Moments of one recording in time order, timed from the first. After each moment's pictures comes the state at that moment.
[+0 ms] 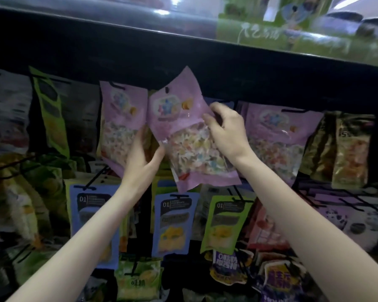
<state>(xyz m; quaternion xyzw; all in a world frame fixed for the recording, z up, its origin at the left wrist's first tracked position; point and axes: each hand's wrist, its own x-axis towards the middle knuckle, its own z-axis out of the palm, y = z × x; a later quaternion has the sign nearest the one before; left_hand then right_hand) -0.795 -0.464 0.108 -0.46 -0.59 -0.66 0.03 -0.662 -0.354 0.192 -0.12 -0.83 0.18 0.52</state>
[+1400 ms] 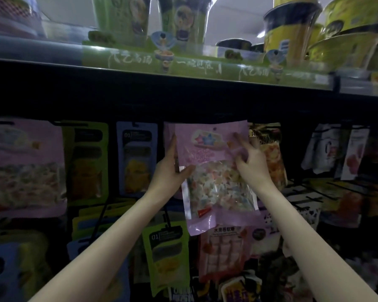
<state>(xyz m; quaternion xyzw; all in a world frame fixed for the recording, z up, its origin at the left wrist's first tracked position) -0.650 -0.301 0.147 -0.62 -0.53 -0.58 -0.05 -0.470 -0.208 0.168 -0.30 -0.76 0.10 0.56</state>
